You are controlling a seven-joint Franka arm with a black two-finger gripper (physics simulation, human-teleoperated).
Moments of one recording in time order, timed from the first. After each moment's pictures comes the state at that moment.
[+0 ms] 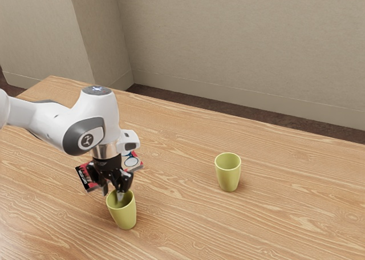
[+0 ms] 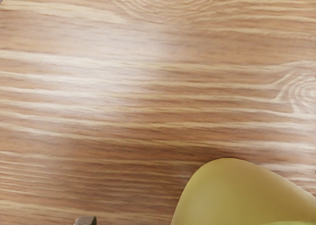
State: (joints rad) arm -0.18 -0.06 0.10 -2.43 0.06 2.25 -0.24
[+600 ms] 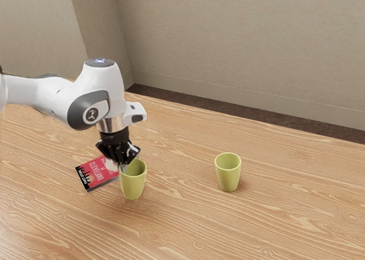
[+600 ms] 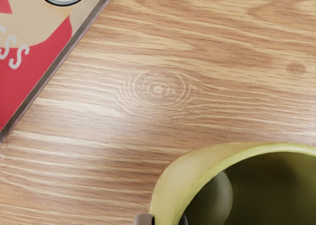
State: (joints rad) arm -0.19 -0.06 0.10 -2.26 0.07 2.18 -0.27
